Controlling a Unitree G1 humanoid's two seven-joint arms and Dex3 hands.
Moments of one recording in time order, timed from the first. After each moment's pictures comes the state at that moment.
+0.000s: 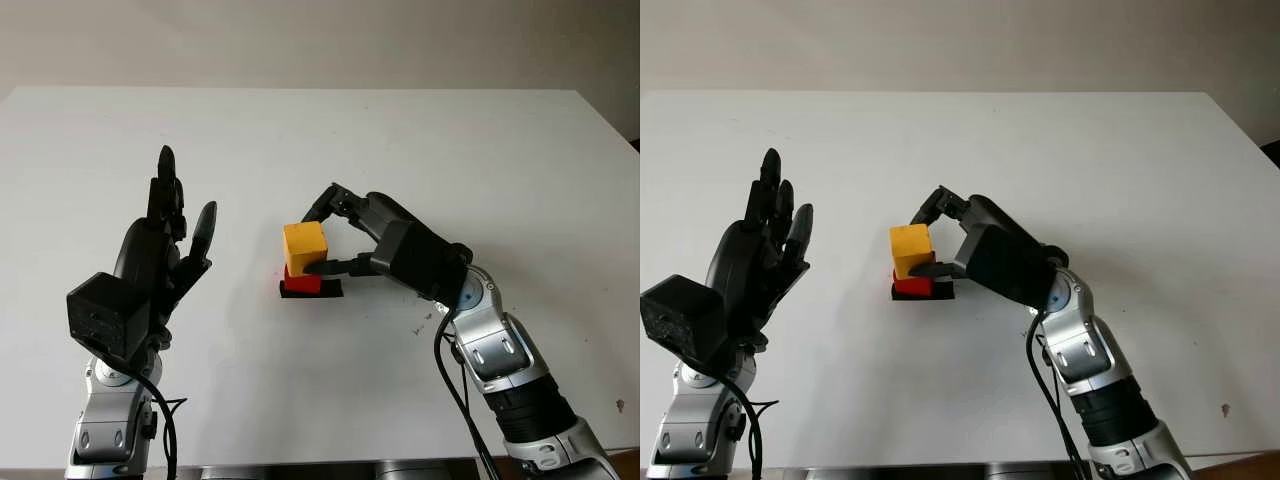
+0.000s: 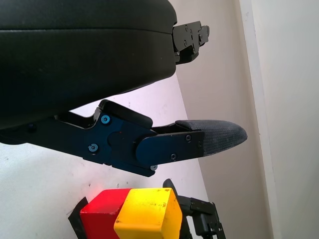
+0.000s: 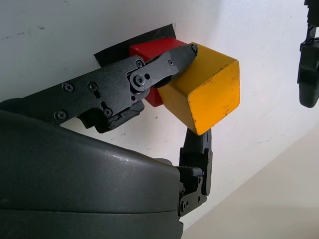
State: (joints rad) left arm -0.07 0.18 0.13 -0.18 -0.01 0.05 -0.08; right arm -0.43 -0.28 0.27 0.02 -0.33 0.23 0.33
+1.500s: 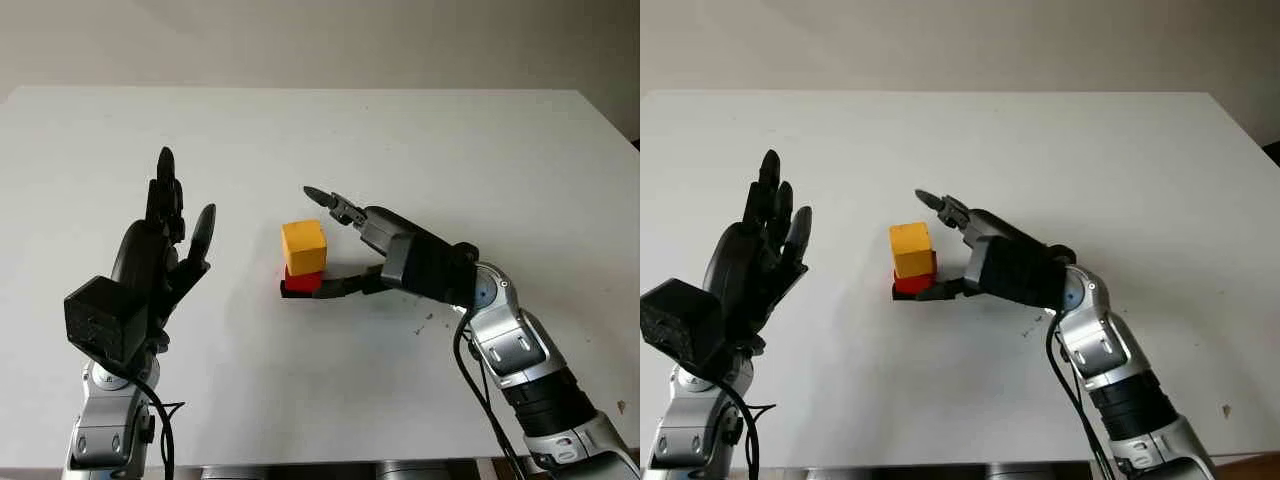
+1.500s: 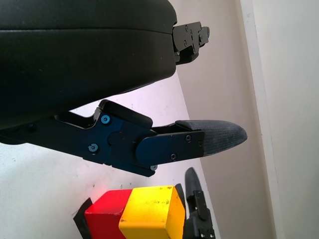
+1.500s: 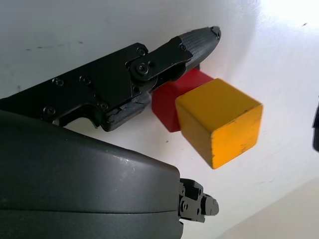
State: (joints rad) left arm -0.05 0.19 0.13 -0.20 -0.01 0.05 -0.08; right arm -0.44 -0.37 0.27 0.06 -0.31 0.11 0.50
